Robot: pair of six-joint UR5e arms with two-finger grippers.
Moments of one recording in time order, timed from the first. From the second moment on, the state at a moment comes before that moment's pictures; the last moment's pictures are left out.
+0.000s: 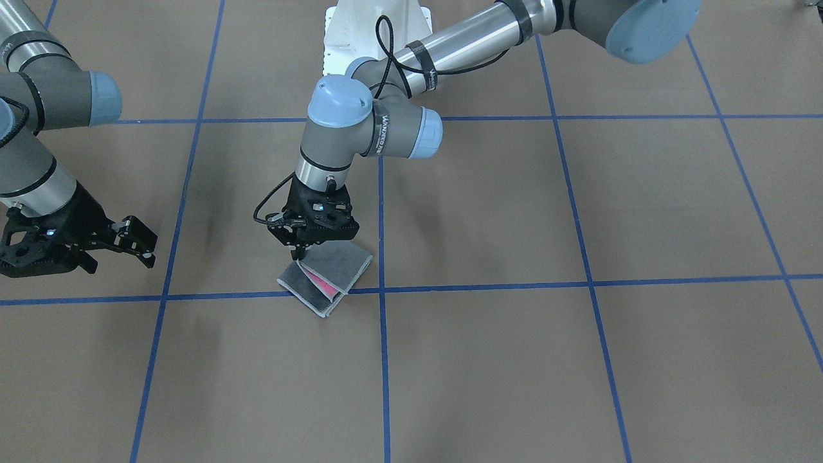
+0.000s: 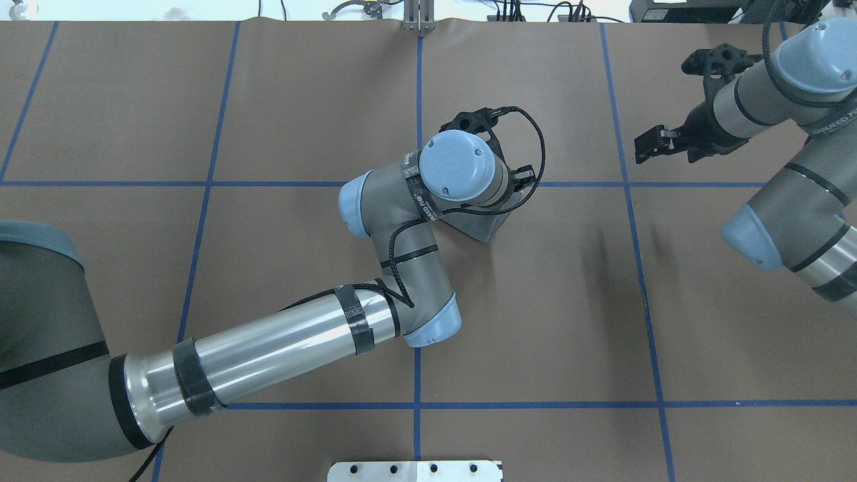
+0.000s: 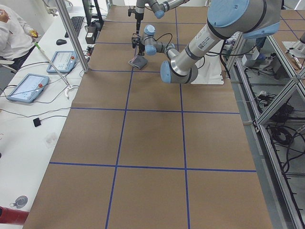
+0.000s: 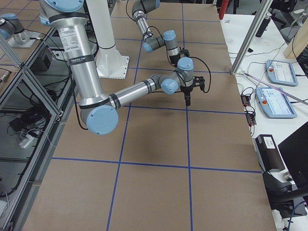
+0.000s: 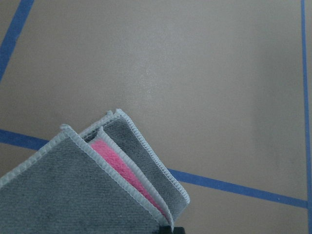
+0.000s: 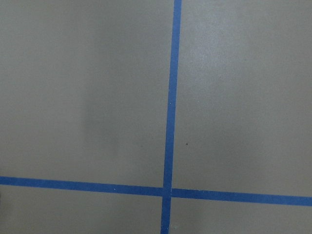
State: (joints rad) left arm -0.48 -2.71 -0.96 -2.23 -1.66 -1.56; right arm 0.97 -1.29 1.67 -1.24 2.09 0.84
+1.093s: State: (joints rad) left arm -0.47 -2.78 -0.86 -2.24 -1.60 -1.48; right arm 0.97 -1.29 1.67 -1.24 2.09 0.84
